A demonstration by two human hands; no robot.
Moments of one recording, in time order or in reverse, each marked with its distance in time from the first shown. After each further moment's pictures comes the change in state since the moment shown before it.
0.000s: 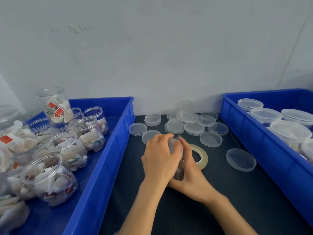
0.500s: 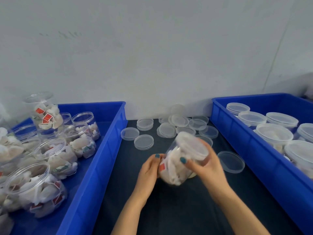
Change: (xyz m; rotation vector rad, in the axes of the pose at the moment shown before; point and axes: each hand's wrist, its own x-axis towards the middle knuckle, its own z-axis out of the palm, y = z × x) left_hand -0.017 -0.040 0.020 -0.807 -0.276 -0.234; right_hand -0.013 -0.020 -0.044 0.364 0.445 0.081
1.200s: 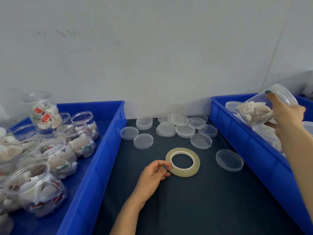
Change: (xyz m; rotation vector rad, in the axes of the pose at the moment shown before) left_hand 0.003 -0.019 -0.005 0.131 -0.136 -0.036; right_hand 0.129 -0.070 -0.165 -0.162 0.859 0.282
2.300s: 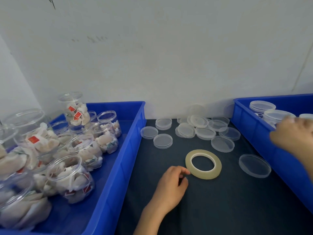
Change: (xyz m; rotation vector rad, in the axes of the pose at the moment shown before) left_hand -0.030 0.012 -0.002 0.567 0.011 0.126; right_hand 0.005 0.047 0.022 -1.444 -0.242 -0.451
